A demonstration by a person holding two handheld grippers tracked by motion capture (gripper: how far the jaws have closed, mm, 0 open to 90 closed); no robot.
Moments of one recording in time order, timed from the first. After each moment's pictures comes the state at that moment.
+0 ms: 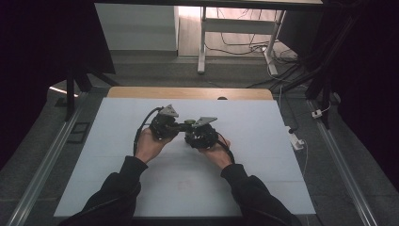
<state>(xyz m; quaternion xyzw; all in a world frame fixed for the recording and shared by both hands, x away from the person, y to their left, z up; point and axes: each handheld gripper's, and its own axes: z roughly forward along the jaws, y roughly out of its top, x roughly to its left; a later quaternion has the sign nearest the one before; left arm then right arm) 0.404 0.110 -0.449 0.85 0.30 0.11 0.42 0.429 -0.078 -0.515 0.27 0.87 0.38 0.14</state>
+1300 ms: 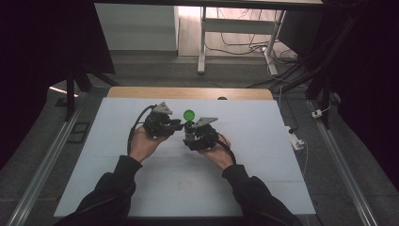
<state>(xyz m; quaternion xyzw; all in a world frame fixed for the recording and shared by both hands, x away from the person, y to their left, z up) 0.395 0.128 -0.444 0.84 0.32 0.12 0.41 0.423 -0.080 -0.510 0.26 0.87 0.39 0.14</state>
